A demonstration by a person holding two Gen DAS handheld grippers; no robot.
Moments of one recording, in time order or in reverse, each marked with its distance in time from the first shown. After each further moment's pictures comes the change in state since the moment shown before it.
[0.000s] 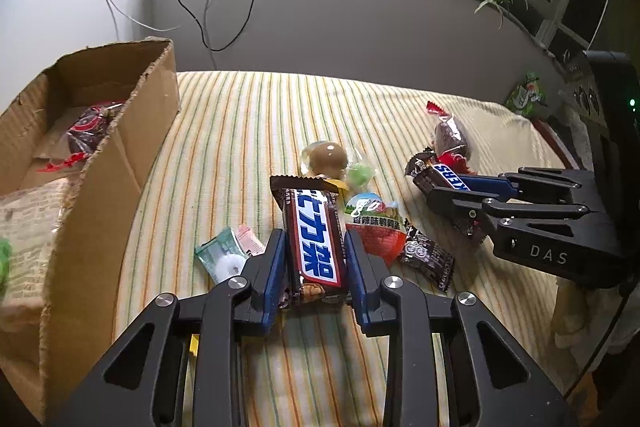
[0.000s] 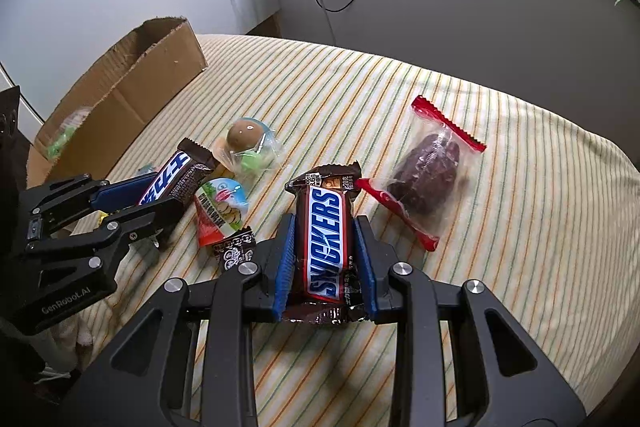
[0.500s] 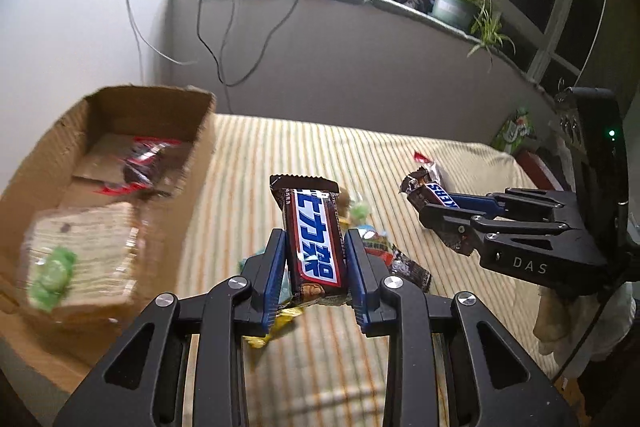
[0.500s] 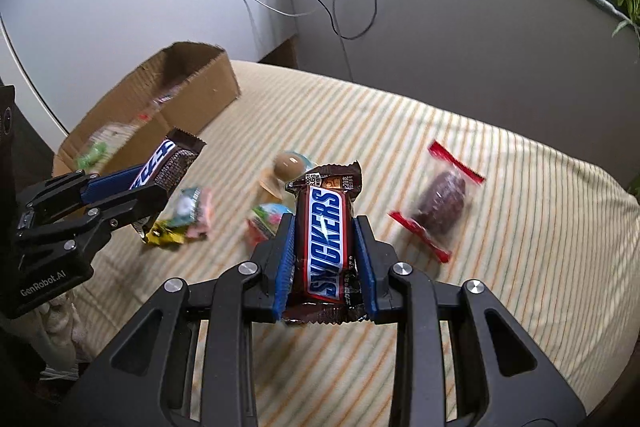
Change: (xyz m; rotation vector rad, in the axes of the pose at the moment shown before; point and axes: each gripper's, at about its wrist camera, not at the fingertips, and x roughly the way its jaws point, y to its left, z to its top) left arm -0.058 0.019 0.005 -0.033 -0.120 -0.013; right arm -0.036 0.027 0.010 -0.034 -0.070 0.010
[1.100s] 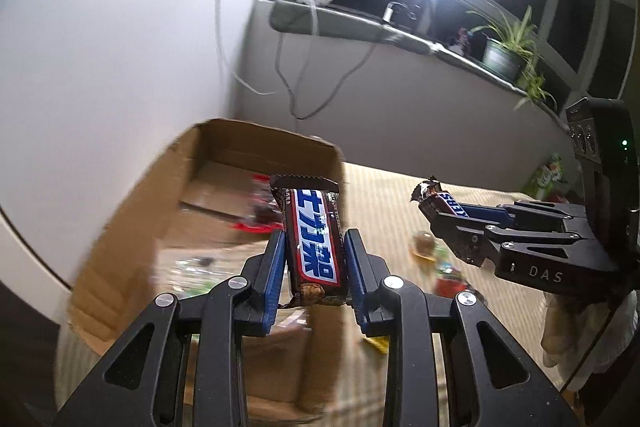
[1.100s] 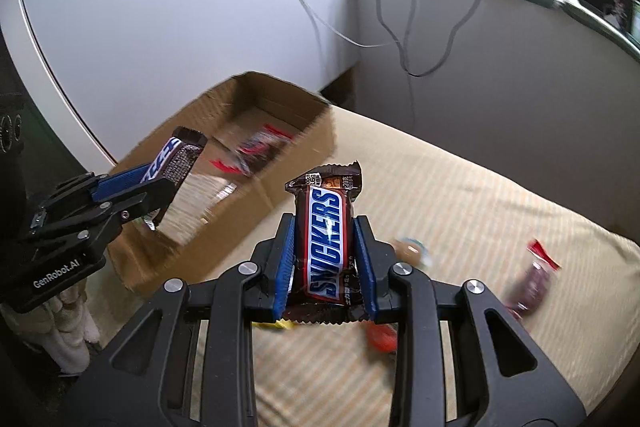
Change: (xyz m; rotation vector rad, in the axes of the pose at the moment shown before) left arm -0.047 0.080 0.017 -0.095 -0.096 0.126; right arm 0.014 0.089 0.060 -0.095 -0.042 0.110
